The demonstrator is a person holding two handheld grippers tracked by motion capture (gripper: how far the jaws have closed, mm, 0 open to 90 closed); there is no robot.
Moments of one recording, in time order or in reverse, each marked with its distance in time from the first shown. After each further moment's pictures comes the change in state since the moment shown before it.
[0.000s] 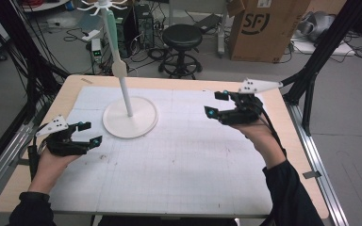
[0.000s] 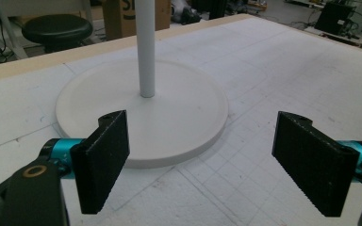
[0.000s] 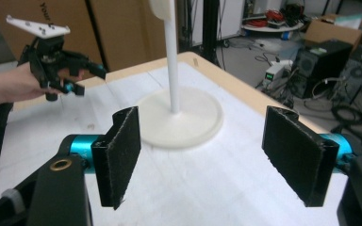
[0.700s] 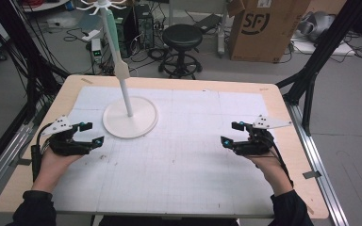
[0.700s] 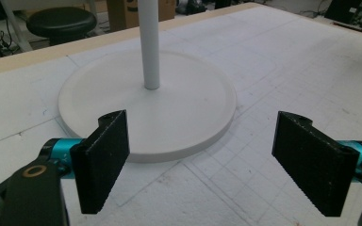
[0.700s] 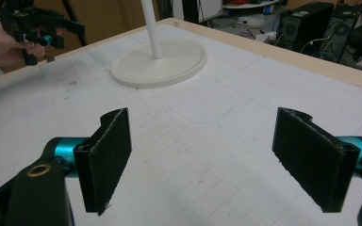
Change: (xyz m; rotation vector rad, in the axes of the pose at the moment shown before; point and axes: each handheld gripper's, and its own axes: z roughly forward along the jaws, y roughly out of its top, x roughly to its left) left arm -0.001 -0.003 0.008 0.041 0.016 0.019; right arm -0.007 -0.102 -0.026 0.024 -0.059 0.106
